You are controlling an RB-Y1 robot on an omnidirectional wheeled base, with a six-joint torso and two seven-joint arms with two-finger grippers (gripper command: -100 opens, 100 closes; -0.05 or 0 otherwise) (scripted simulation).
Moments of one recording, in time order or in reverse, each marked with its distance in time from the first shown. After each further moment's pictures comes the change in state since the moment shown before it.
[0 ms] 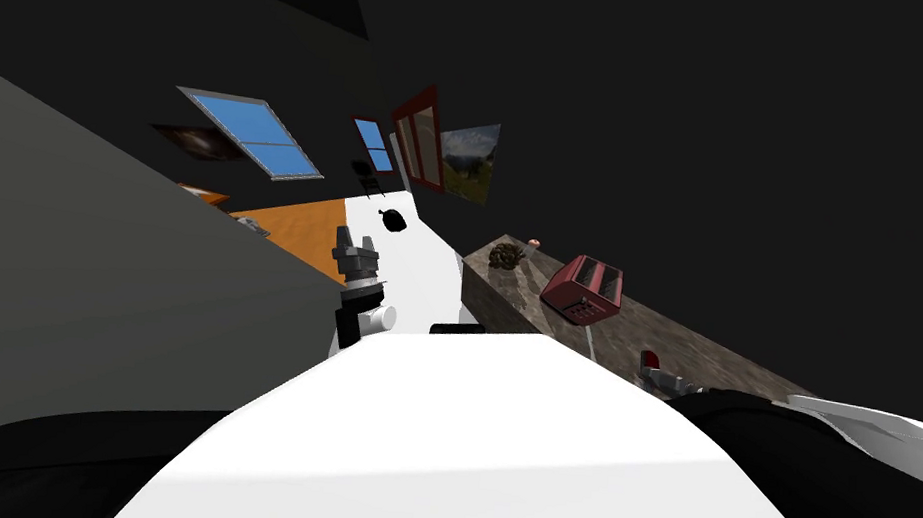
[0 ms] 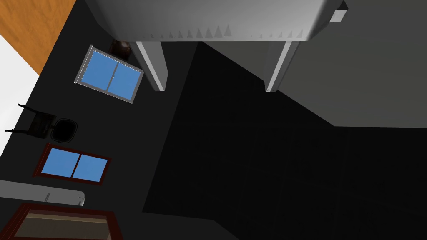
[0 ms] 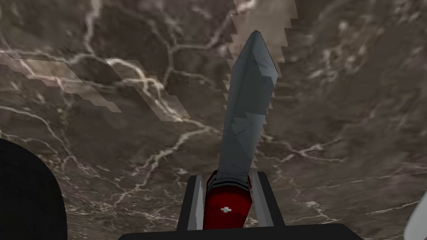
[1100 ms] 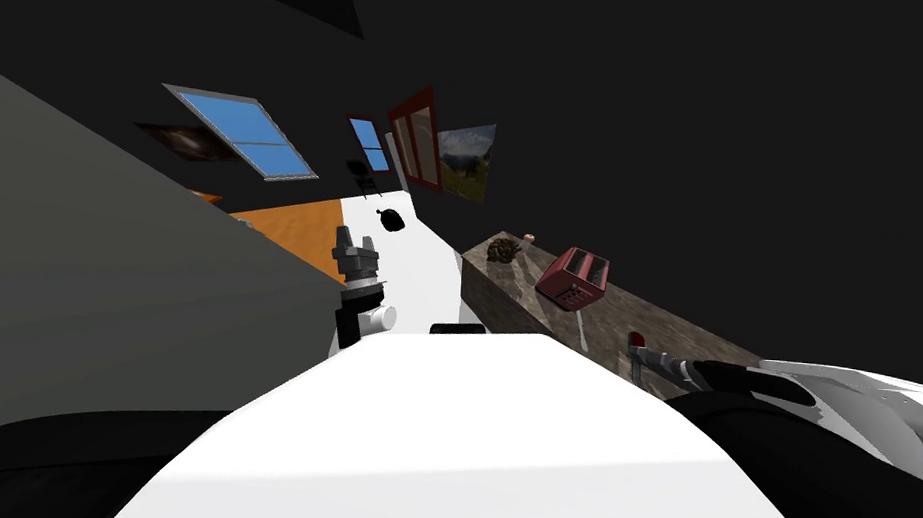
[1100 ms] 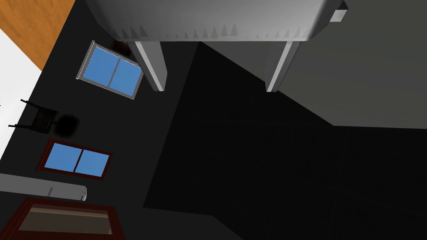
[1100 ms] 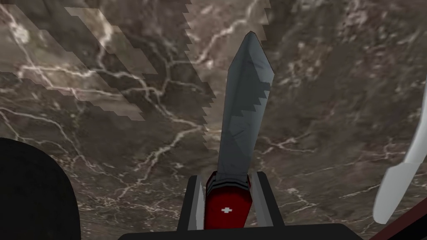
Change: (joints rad) left arm 0.000 0.000 0.000 0.000 0.000 0.000 0.000; right arm -0.028 -0.142 0.004 -0.074 -0.053 -0.017 -0.063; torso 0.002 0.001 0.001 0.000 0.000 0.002
